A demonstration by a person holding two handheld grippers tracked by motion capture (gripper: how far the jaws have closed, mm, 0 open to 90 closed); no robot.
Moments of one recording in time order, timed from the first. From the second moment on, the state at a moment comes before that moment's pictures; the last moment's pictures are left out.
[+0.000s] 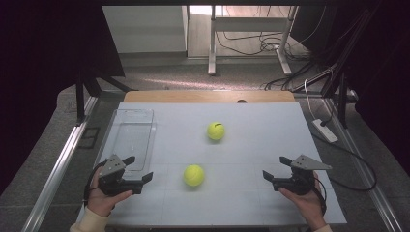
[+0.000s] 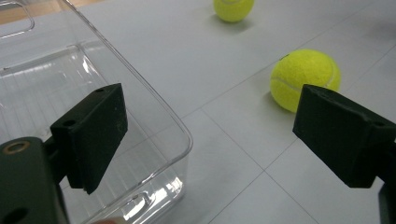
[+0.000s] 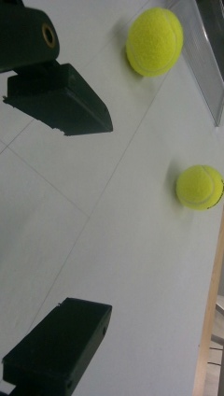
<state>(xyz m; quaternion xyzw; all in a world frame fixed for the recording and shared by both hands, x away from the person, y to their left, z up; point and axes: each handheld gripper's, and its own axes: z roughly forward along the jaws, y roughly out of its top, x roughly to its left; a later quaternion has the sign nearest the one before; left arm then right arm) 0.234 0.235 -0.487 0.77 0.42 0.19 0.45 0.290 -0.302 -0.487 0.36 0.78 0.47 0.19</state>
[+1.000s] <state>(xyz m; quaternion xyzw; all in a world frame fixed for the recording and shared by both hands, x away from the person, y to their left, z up) 0.235 0.235 -0.485 0.76 0.41 0.20 0.45 0.290 -0.302 -0.490 0.36 0.78 0.48 0.19</state>
